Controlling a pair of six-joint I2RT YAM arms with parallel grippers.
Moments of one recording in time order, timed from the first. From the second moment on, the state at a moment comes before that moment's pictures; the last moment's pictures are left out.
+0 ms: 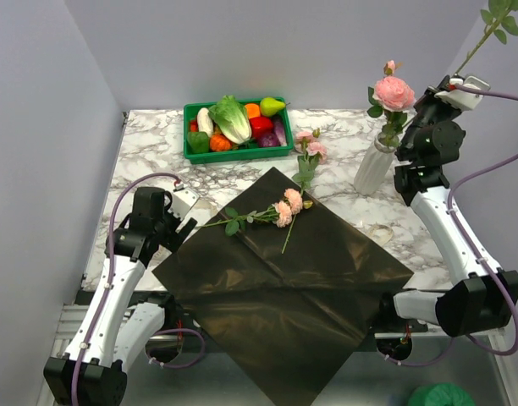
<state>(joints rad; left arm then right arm) -0.16 0.78 0.76 -0.81 -0.07 0.52 0.17 1.26 1.17 0.68 0.69 -0.21</state>
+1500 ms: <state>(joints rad) -0.16 0.84 0.76 -0.79 -0.07 0.51 0.17 1.10 0.83 0.60 0.55 -0.10</state>
